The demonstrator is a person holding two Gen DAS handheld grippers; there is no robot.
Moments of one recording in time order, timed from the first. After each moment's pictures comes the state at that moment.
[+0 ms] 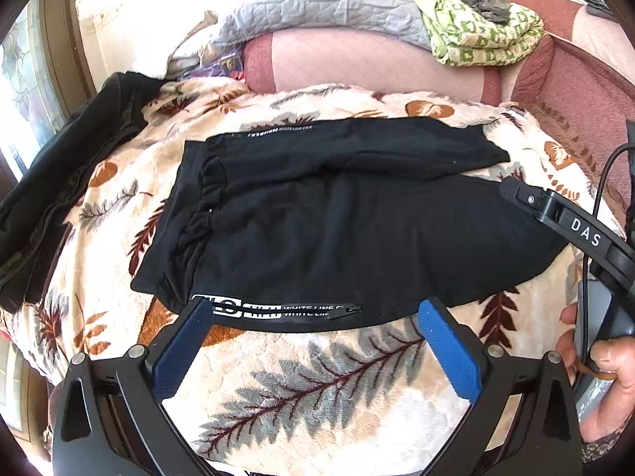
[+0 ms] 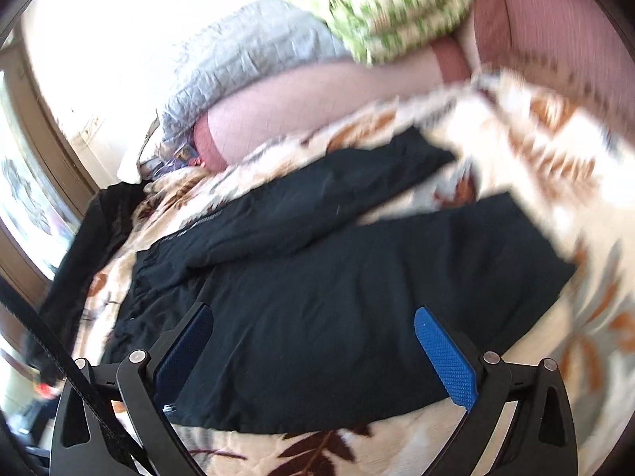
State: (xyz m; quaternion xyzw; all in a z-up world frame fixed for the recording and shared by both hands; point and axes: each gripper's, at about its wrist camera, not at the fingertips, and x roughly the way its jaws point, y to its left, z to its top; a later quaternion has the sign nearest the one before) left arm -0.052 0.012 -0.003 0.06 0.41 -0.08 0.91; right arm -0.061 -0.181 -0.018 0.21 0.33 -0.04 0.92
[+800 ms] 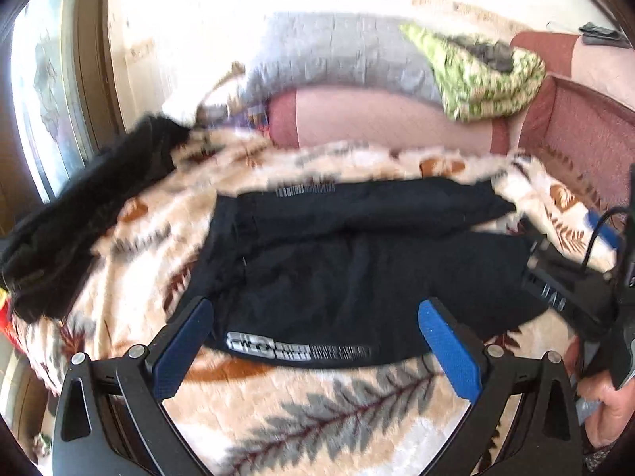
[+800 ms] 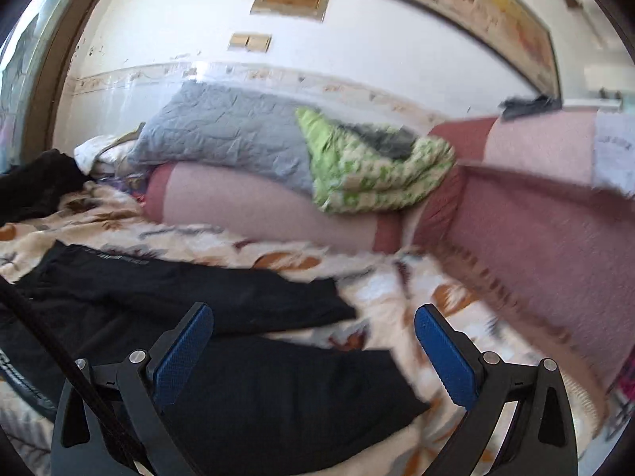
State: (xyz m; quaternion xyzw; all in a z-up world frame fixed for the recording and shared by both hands) left arm -0.069 0.028 0.025 0.06 0.30 -0.05 0.95; right arm -0.102 -0.132 0.031 -0.04 0.20 -0.17 0.96
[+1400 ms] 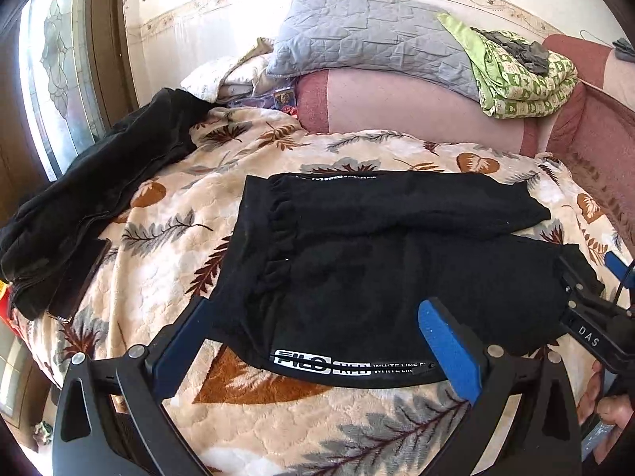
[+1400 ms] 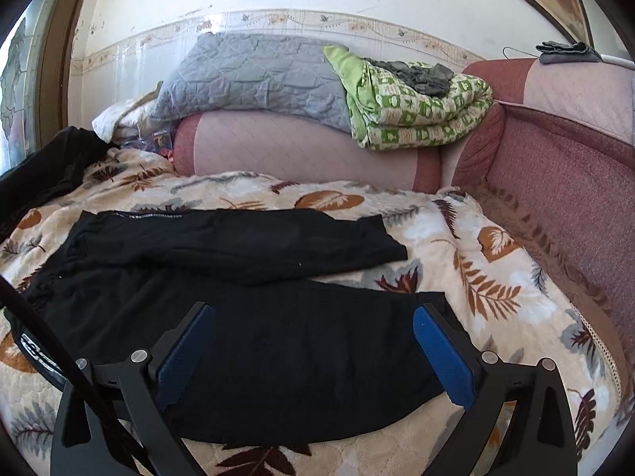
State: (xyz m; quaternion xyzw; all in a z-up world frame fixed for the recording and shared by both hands) left arm -0.023 0.077 0.013 0.03 0.35 -0.02 0.93; right arm -0.077 -0.127 0.012 0.00 0.29 -0.14 0.95
